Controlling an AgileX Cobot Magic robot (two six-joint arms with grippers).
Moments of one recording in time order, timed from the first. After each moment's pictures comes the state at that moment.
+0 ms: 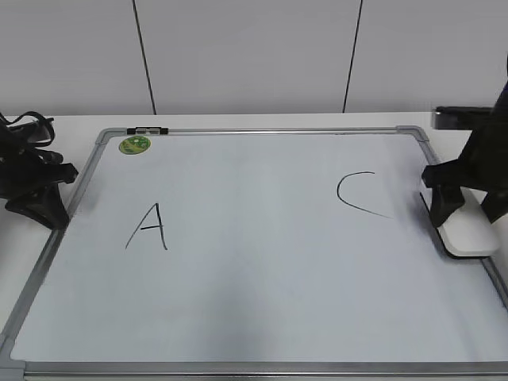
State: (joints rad) left arm 0.05 2.15 -1.46 -0.35 0.96 0.26; right arm 0.00 1.95 -1.34 0.07 0.97 -0.07
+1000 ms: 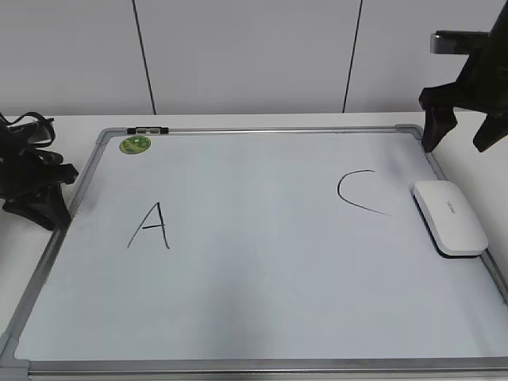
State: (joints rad) left arm 0.05 2.15 -1.46 -0.35 0.95 0.26; right arm 0.00 2.02 -1.75 0.07 1.21 -0.08
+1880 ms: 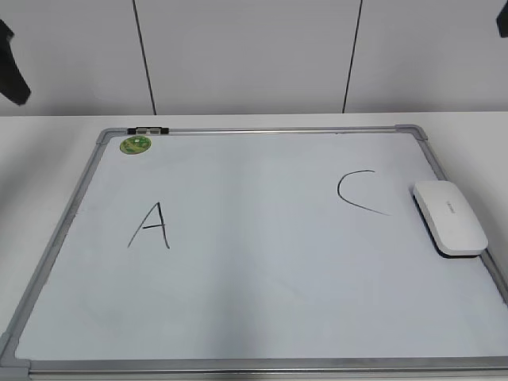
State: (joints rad) left arm 0.05 1.77 -1.66 -0.28 1.22 0.17; right arm 0.00 1.46 -1.61 0.14 1.25 -0.10
